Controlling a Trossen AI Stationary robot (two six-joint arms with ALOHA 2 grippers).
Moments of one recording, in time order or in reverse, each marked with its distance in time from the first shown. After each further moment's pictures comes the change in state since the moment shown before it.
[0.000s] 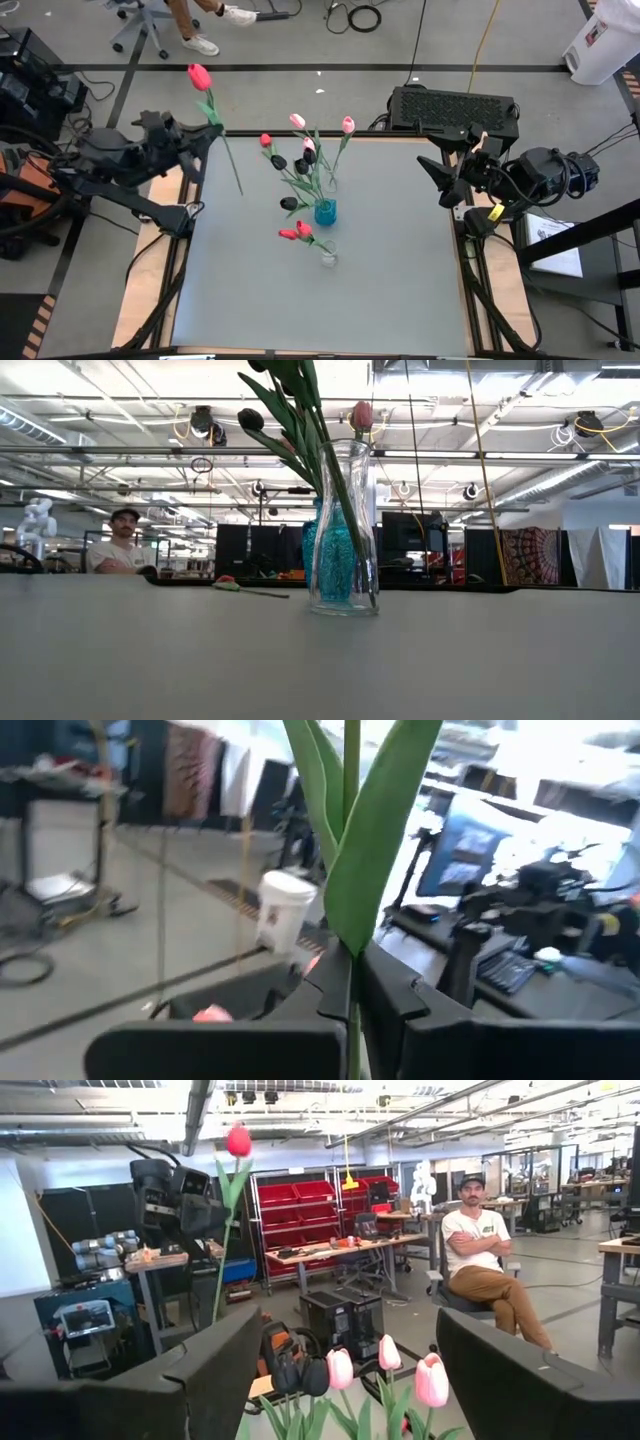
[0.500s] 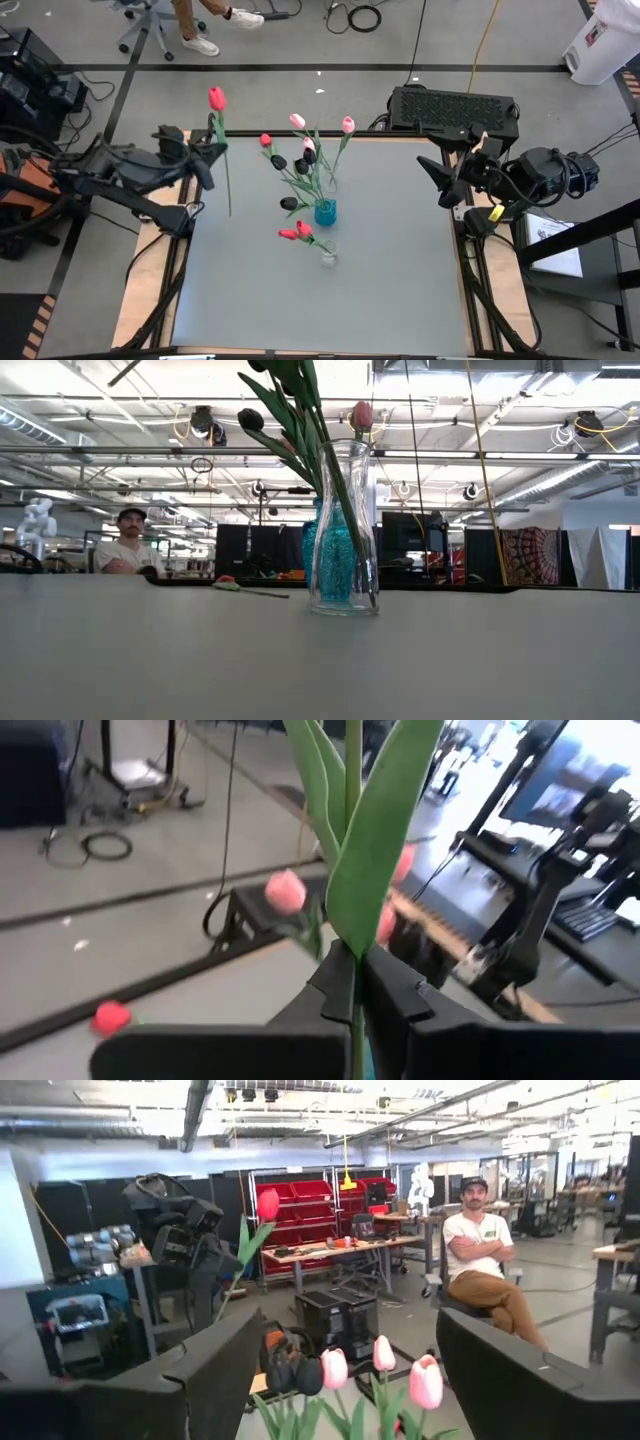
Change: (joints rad) left arm -0.010 -0.005 -0.041 -0.447 -0.071 -0.465; right arm 0.000 0.000 0.000 0.000 0.003 -0.027
